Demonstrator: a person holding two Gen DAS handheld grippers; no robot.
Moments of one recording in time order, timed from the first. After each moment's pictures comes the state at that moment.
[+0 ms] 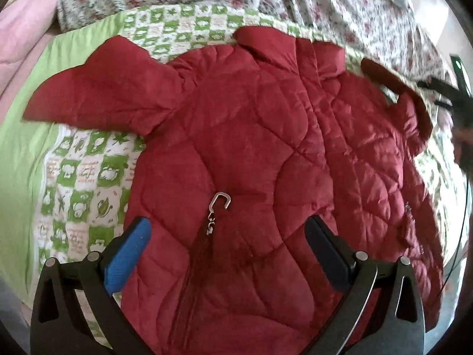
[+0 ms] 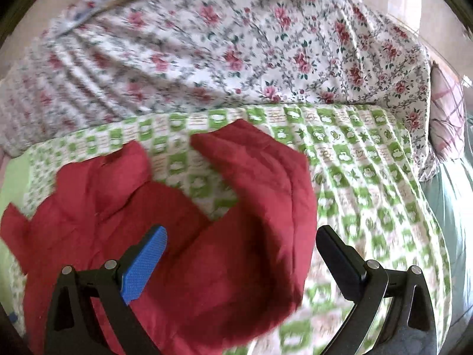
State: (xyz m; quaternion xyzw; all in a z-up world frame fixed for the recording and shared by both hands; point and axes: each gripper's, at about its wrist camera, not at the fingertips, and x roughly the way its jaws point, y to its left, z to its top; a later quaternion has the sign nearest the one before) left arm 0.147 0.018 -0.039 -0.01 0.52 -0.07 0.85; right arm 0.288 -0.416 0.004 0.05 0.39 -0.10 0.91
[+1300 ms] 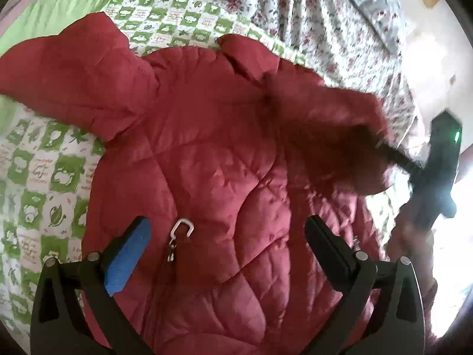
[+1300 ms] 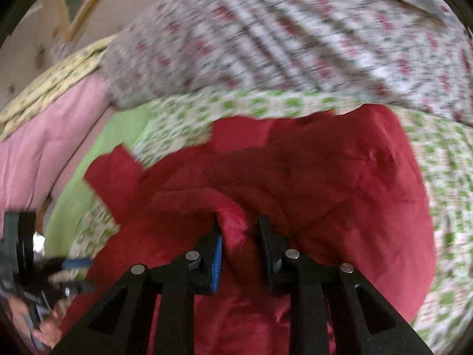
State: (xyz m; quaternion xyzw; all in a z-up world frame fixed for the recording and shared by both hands) left arm 0.179 0.048 -0.030 -0.16 0.51 -0.16 0.83; right arm 0.231 -0.203 -0.016 0.04 0.37 0.18 0.91
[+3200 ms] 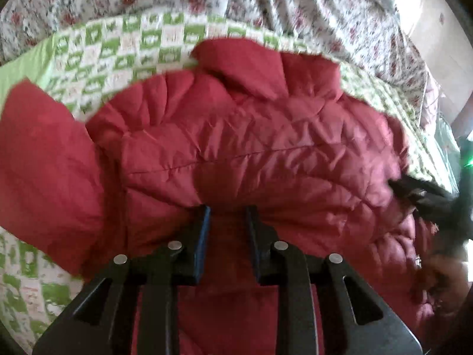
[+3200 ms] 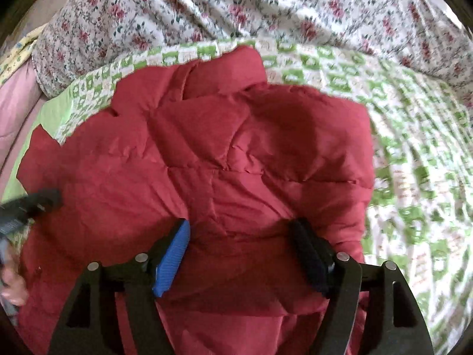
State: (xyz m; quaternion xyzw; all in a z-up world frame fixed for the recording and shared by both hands) left arm 0.280 0.006 -0.072 -0.01 0.47 -0.18 0.87; right arm 0.235 -0.263 -0.093 0.05 0.41 0.02 0.91
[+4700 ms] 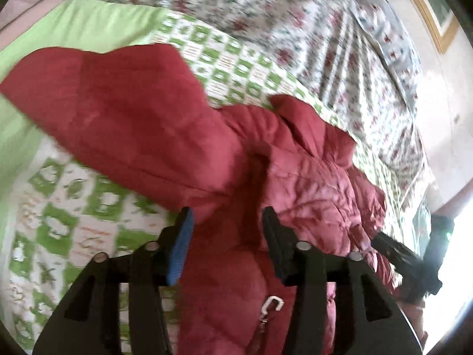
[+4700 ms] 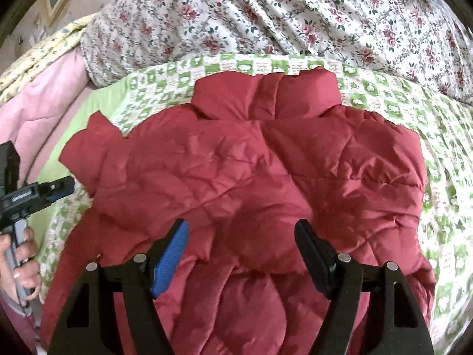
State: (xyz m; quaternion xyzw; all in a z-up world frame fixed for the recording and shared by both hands) left arm 0.234 0.152 -0.050 -0.21 0.43 -0.11 0.87; right arm 0.208 -0.196 -0.066 0.04 0.40 0.12 0.91
